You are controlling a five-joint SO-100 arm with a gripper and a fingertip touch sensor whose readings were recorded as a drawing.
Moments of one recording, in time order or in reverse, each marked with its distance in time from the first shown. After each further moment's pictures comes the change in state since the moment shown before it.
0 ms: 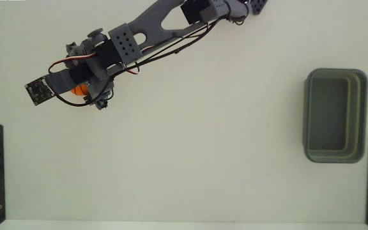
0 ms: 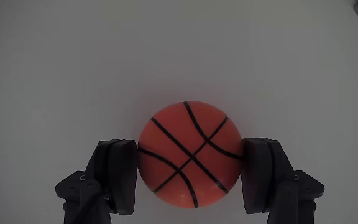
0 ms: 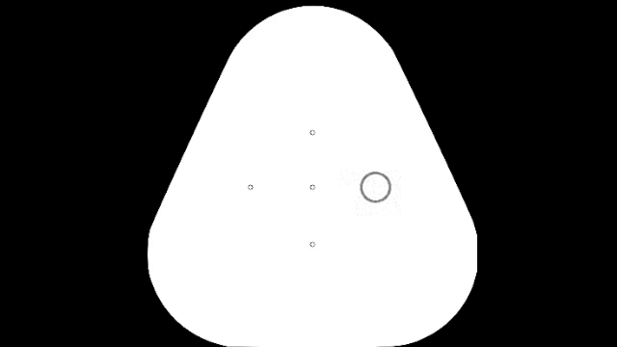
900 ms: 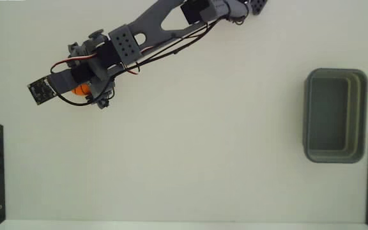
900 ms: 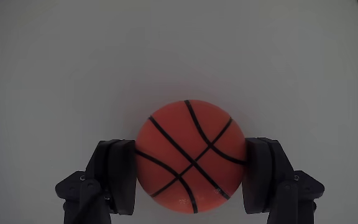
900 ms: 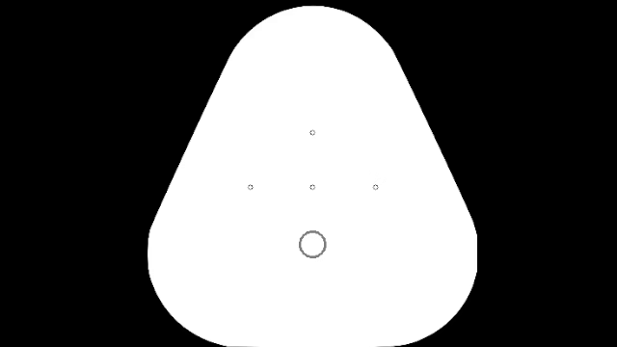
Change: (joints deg) arm 0.0 0.0 3.1 -2.8 0.0
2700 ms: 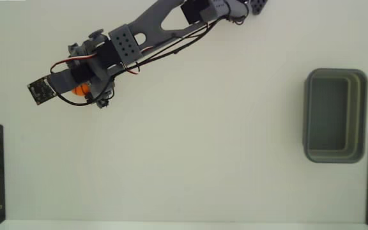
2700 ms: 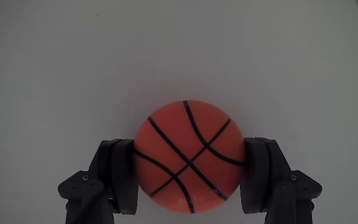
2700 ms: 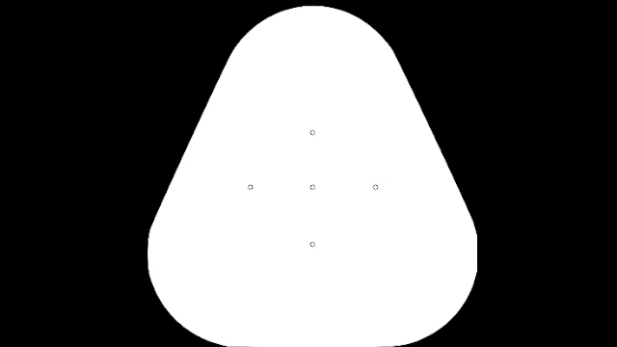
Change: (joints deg) arm 0.0 0.0 0.0 0.0 0.0
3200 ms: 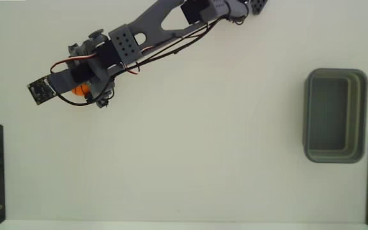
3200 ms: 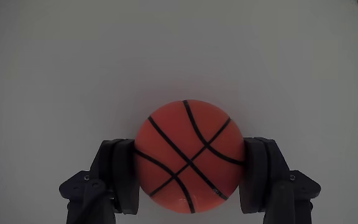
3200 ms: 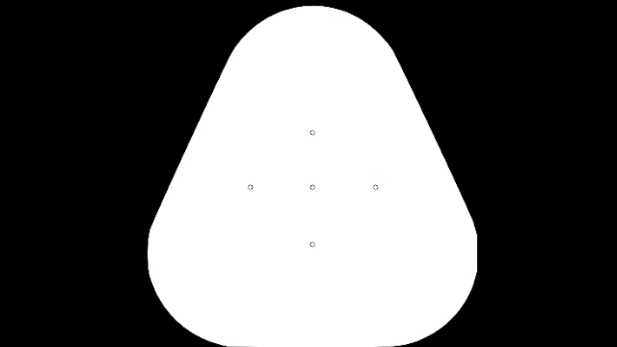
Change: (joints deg) arm 0.0 0.0 0.0 0.0 0.0
